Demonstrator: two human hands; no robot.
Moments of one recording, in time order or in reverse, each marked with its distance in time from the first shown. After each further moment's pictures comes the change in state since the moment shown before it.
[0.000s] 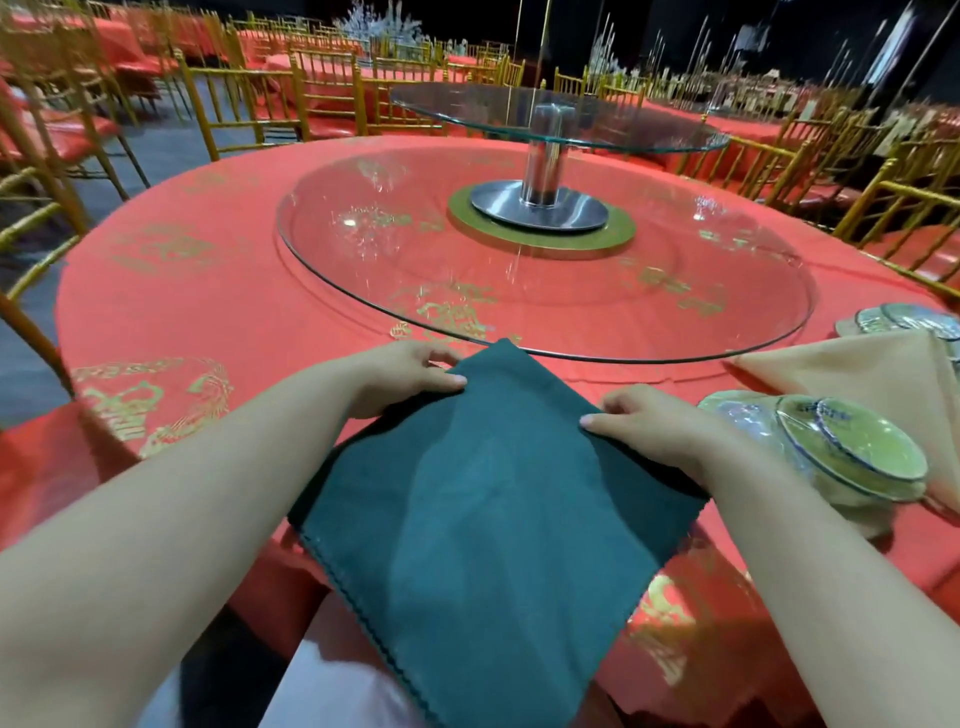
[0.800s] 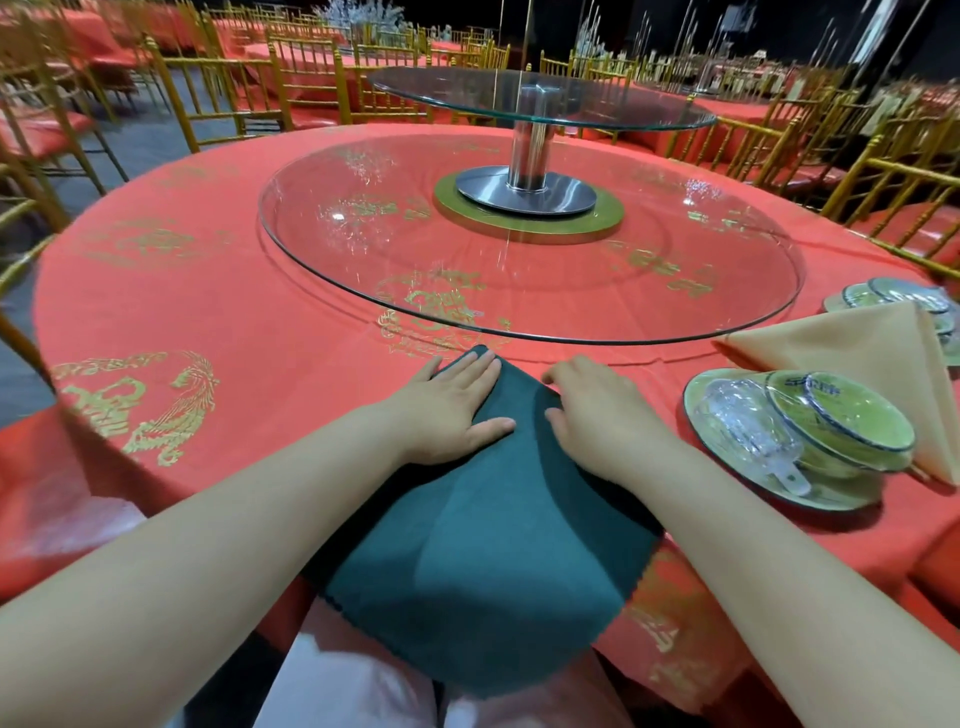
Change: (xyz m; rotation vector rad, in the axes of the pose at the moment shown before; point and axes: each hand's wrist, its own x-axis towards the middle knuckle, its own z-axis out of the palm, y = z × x) left_hand 0.002 -0.018 0.058 1.201 0.083 0.268; right_hand 0.001 -0.022 0.042 -0.529 0.341 -0.233
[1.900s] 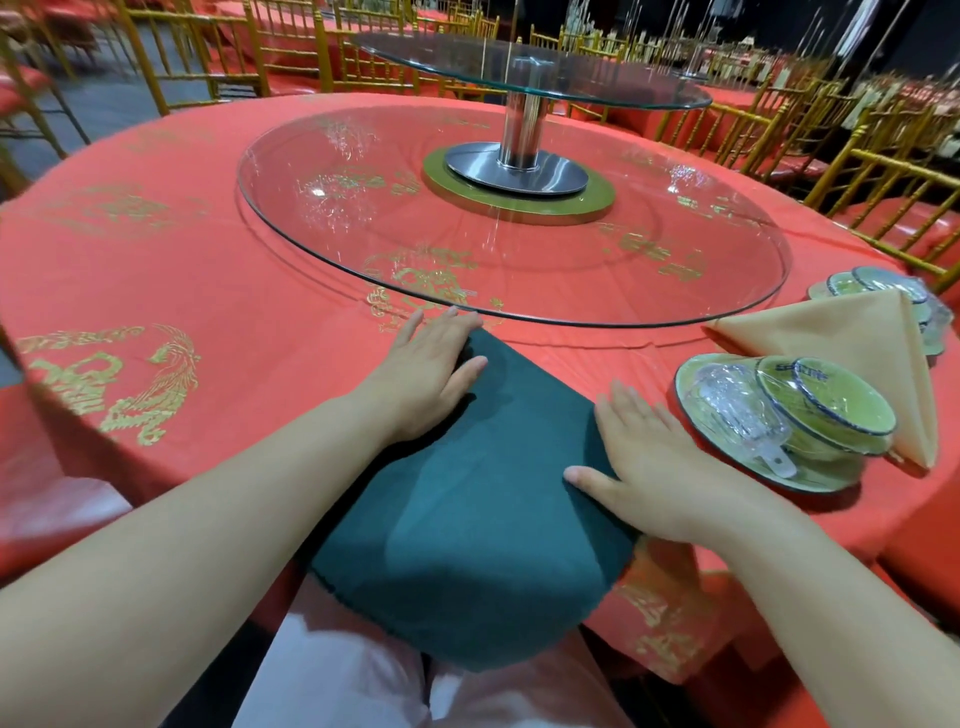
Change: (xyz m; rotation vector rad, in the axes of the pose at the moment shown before) left_hand -0.008 -0.008 0.001 -0.256 0.388 0.028; right_hand -0.065 0.012 -0.017 -0.074 -0.363 0.063
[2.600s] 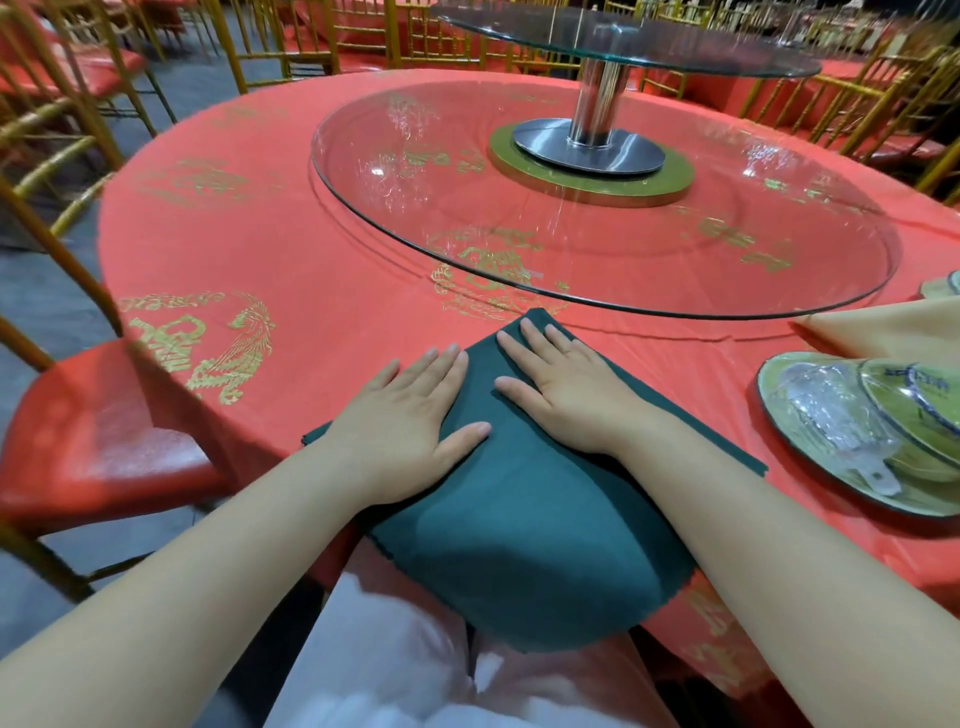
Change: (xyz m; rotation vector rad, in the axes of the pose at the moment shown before) left_hand -0.084 -0.005 -0.017 0.278 -0.257 -0.214; right_hand 0.101 -0.061 0.013 0.088 0.156 -0.350
